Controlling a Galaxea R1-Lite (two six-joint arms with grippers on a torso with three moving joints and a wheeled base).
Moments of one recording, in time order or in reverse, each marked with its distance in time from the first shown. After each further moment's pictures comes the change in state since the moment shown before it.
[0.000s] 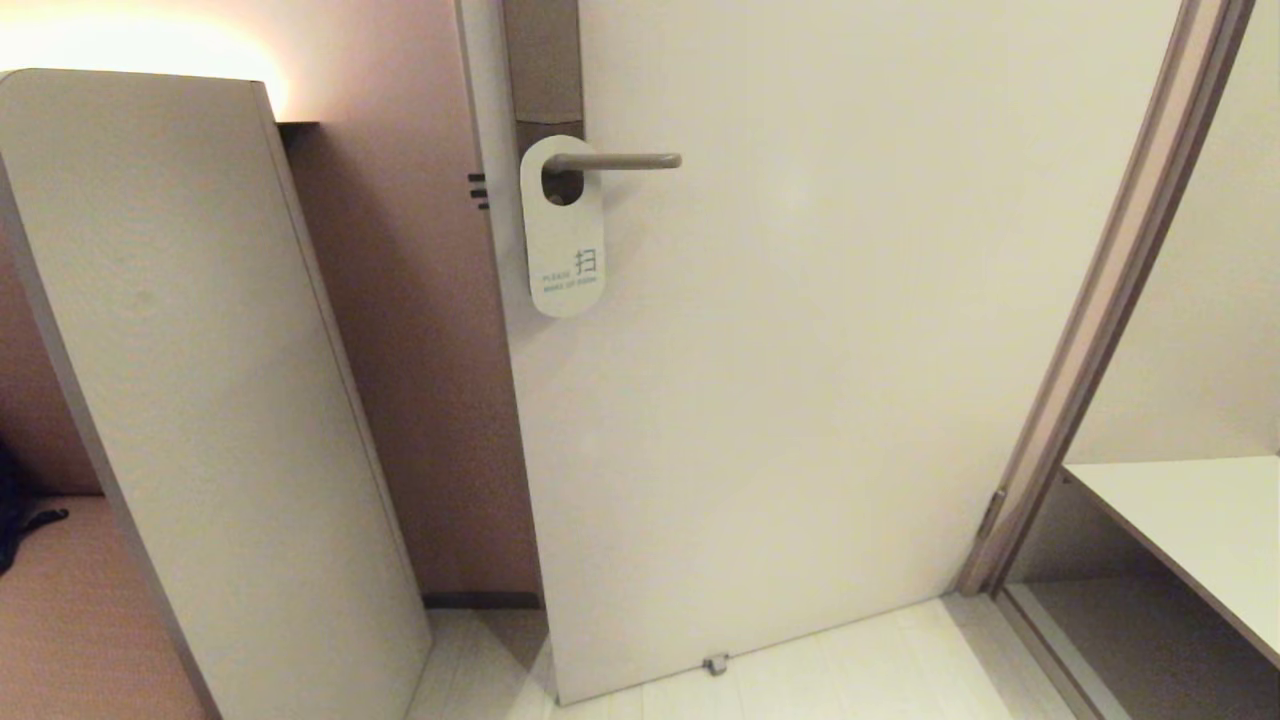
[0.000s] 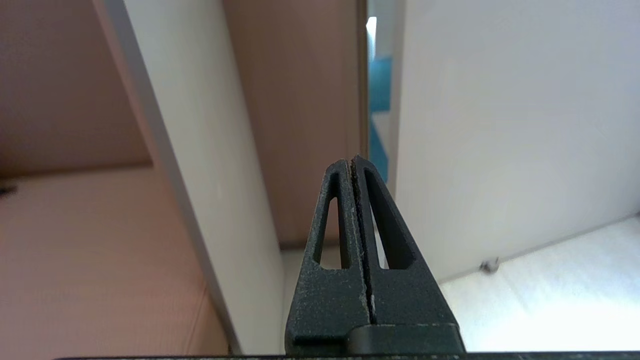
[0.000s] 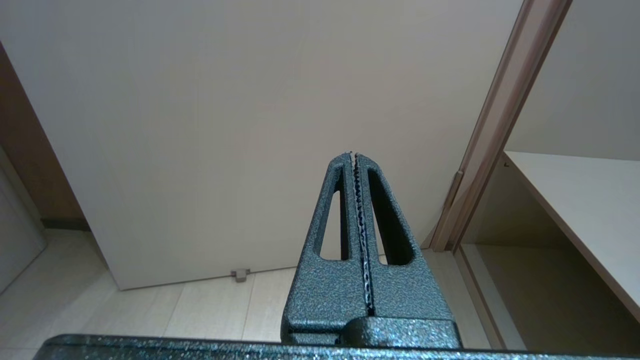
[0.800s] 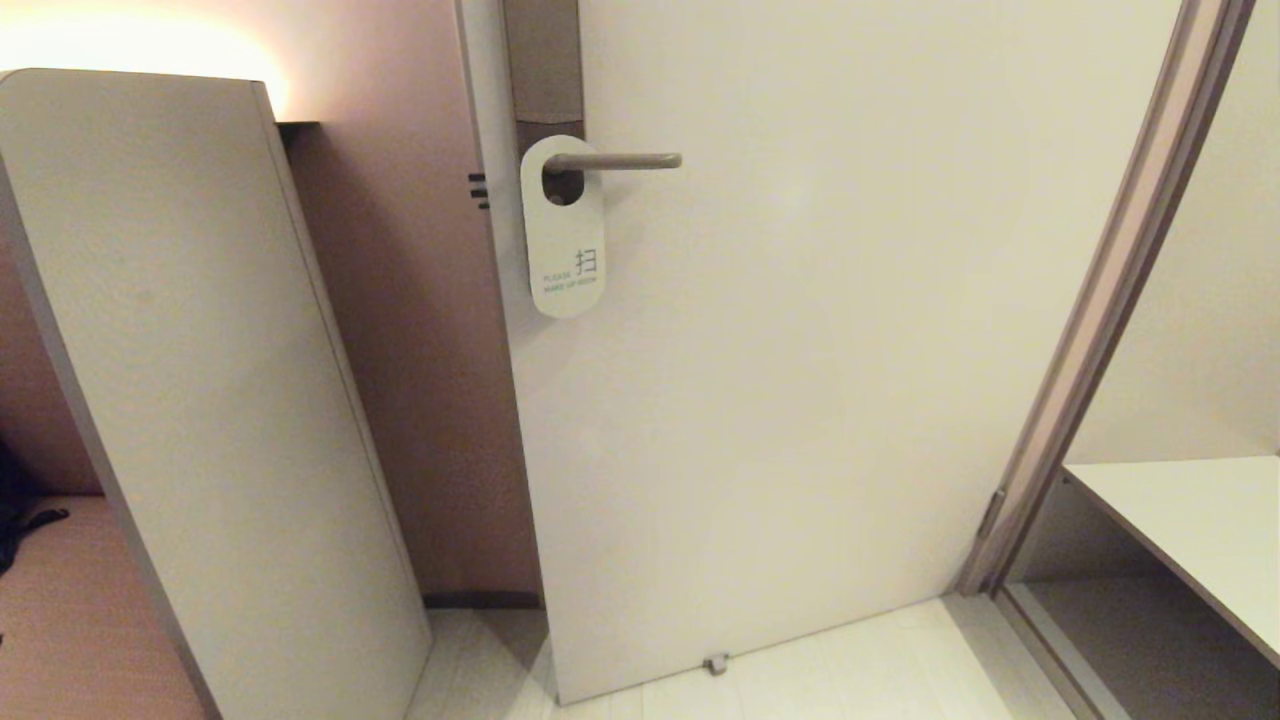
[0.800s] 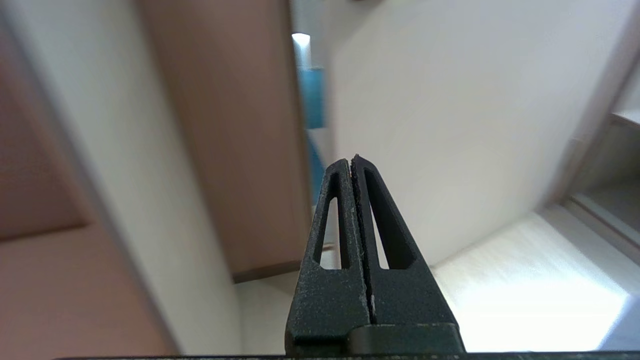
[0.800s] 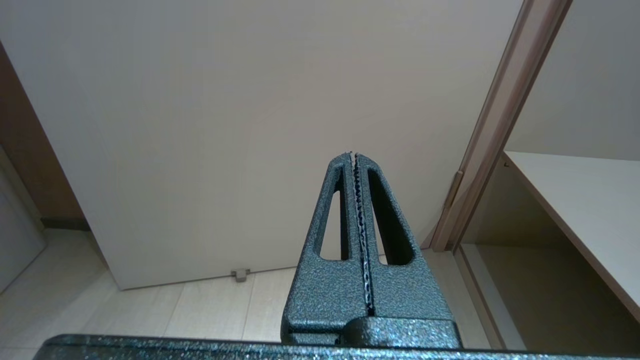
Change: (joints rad) left arm -0.175 0.420 -0.377 -0.005 -0.027 -0.036; right arm 0.000 0.000 0.000 0.001 0.001 0.000
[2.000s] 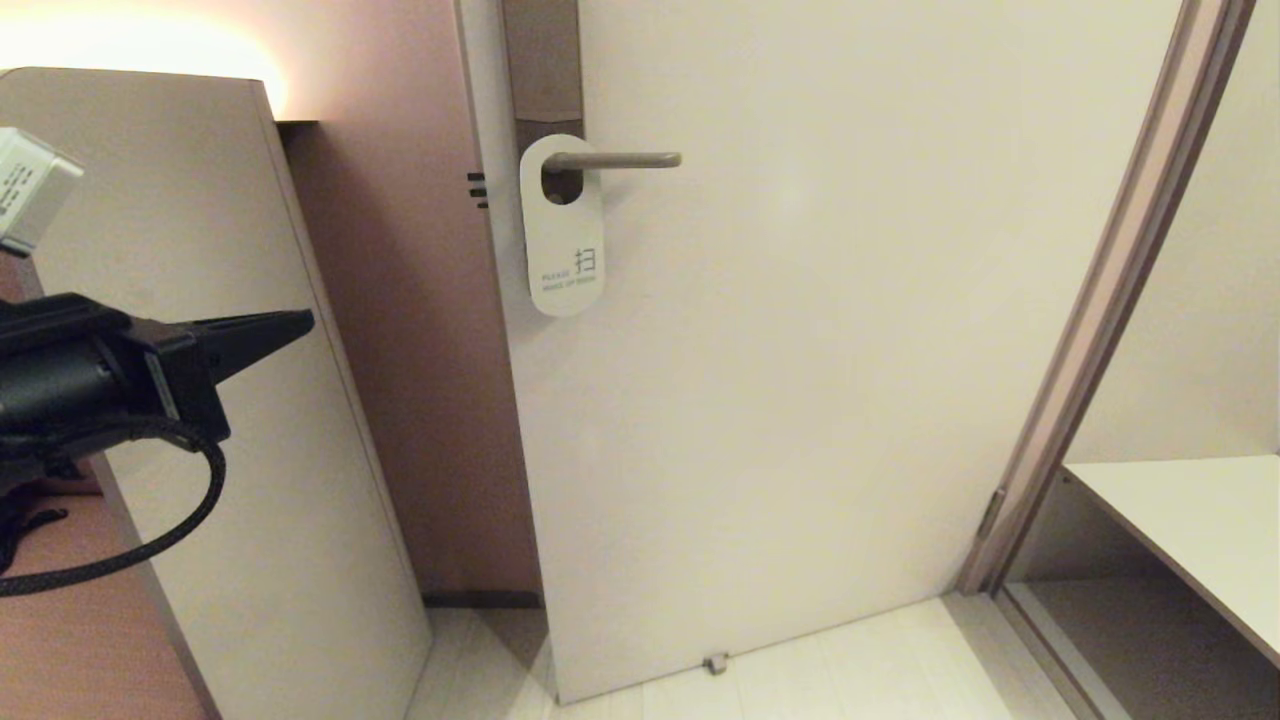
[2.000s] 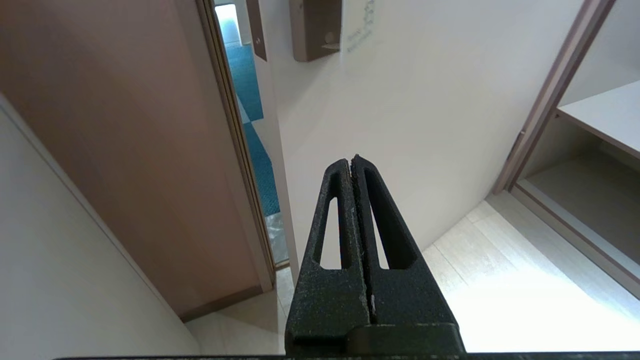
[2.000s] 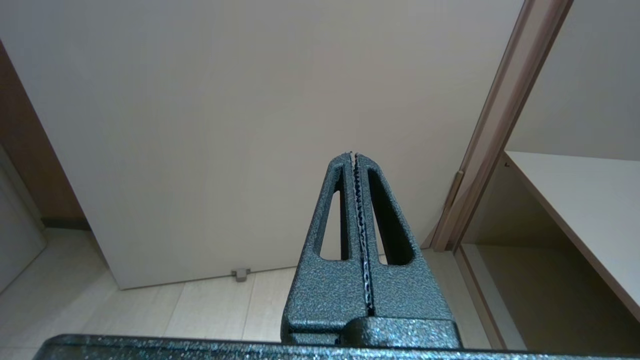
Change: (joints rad) left arm -0.038 0.765 -0.373 -0.287 -0.133 -0.001; right arm 0.000 0.000 0.000 0.000 -0.001 0.000
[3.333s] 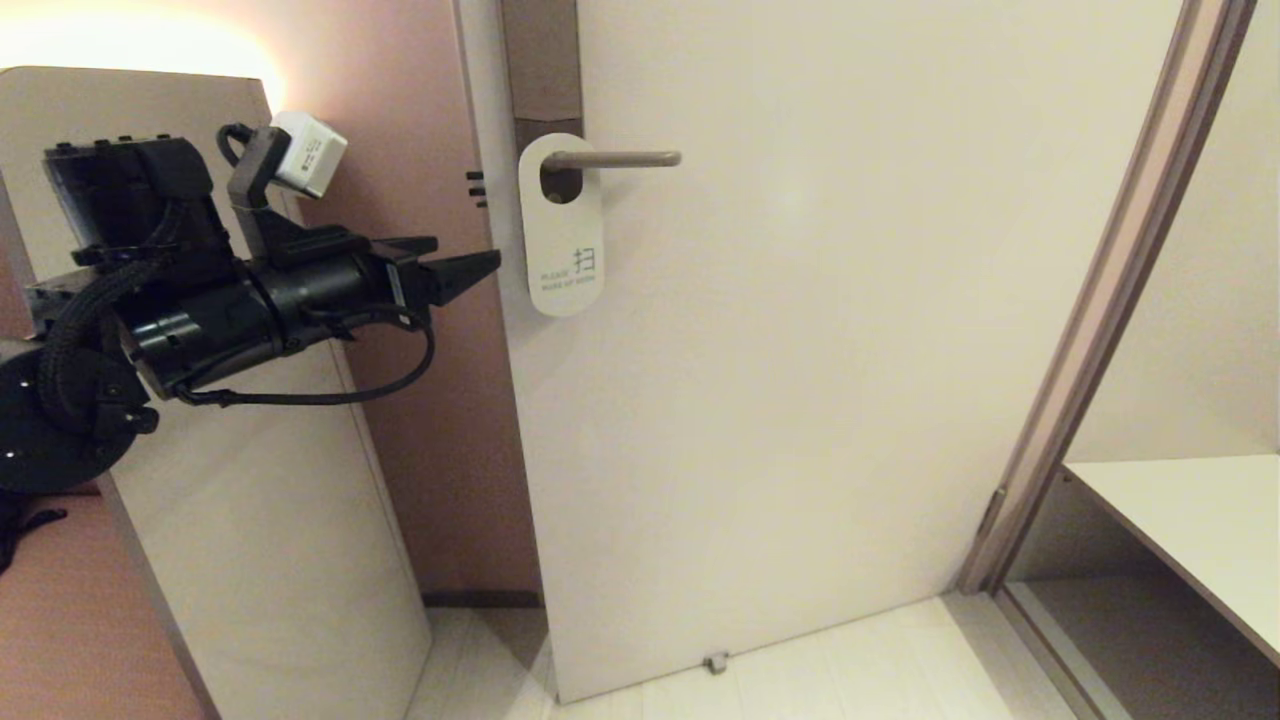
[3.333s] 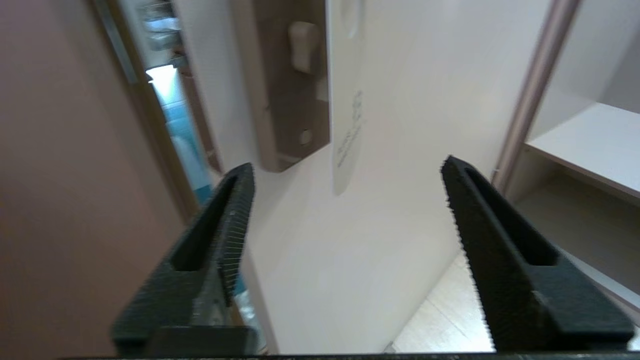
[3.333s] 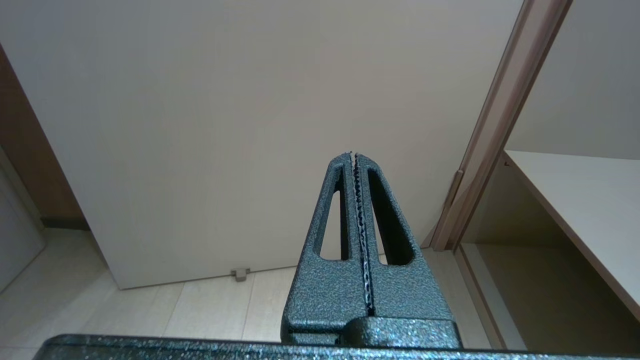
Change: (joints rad) left arm -0.018 0.480 -0.219 -0.378 -0.169 0.002; right arm 0.000 0.000 0.000 -0.001 0.000 0.000
